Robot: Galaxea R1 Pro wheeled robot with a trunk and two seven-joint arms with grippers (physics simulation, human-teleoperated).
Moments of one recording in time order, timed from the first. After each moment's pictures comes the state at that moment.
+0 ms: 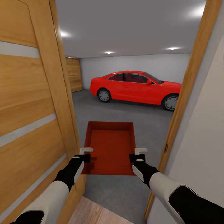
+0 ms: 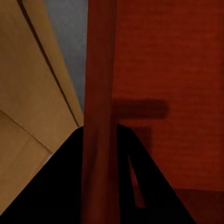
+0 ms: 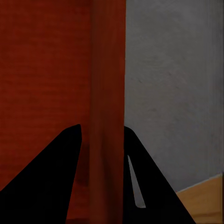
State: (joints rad) left arm -0.76 -0.11 0.04 -0.58 -0.06 0.35 0.14; right arm -0.92 0.12 0.55 -0.19 -0.47 0.02 -0.36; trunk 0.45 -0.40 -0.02
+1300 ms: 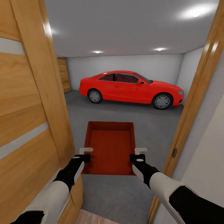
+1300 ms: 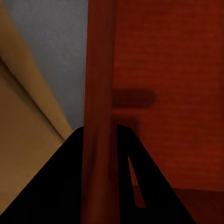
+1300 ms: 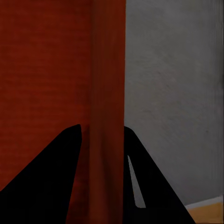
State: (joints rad) left arm -0.76 -0.11 0.04 -0.58 -0.05 0.35 0.14; right arm -0.92 0.12 0.55 -0.19 -0.47 0.02 -0.36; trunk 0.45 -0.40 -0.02
